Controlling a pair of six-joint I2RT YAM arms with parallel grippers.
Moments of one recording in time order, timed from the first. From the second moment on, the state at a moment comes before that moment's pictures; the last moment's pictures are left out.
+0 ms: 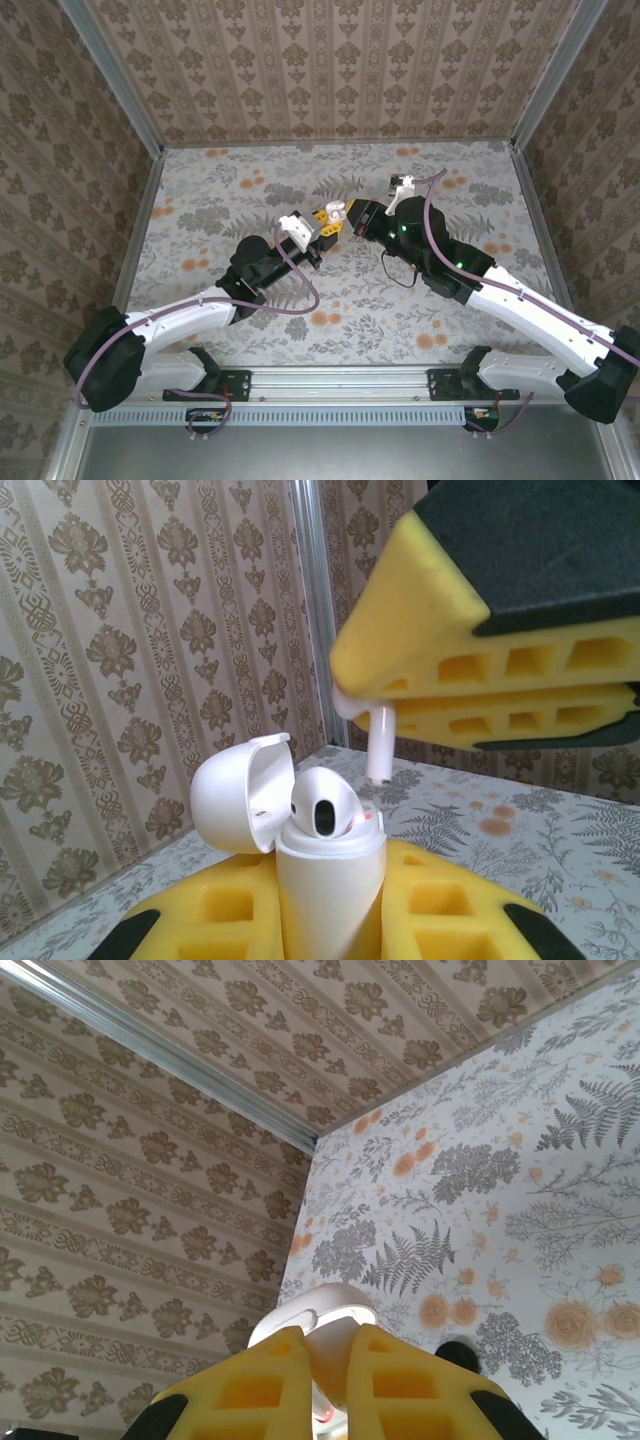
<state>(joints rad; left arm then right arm) -0.87 1.21 0.57 0.78 0.13 0.10 0.79 1.11 1.06 -0.20 0.20 0.95</state>
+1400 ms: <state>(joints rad) -0.88 1.21 0.57 0.76 0.13 0.10 0.85 1.21 1.18 -0.38 0.25 0.89</state>
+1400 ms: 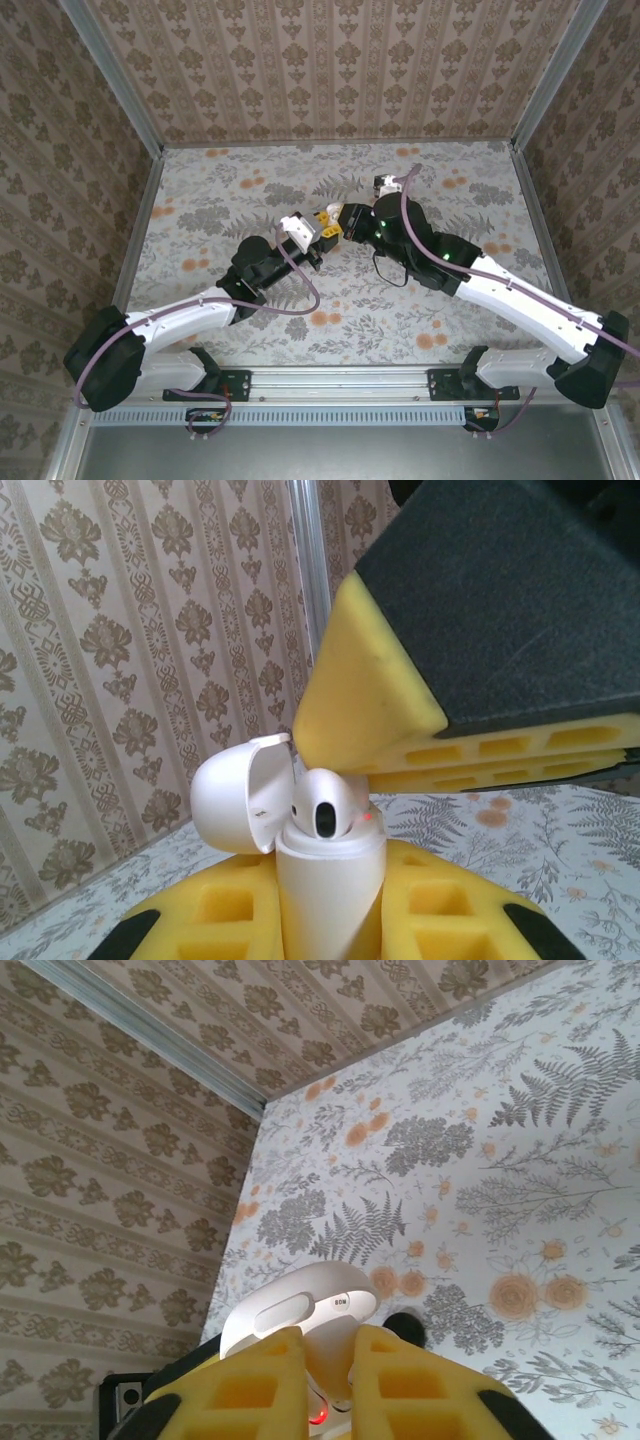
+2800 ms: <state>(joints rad) -0.76 1.24 0.57 0.81 0.62 -0.19 0.48 1.15 1.18 -0.46 -0.29 0.86</state>
